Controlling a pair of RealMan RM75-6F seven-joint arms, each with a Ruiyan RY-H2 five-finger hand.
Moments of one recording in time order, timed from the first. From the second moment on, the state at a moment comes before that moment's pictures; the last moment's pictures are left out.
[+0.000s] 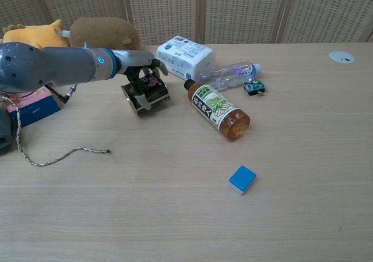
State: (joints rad) left arm -1.13 -1.85 -0.24 -0.73 0.91 0.43 0.17; right arm -0.15 -0.85 0.12 -1.79 -1.28 1.60 0.16
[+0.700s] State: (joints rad) left arm -1.04 -1.57 -0.31 -1.11 0.89 0.58 0.11; right arm -0.10 -0.91 0.12 -1.76 -1.31 1.54 0.17
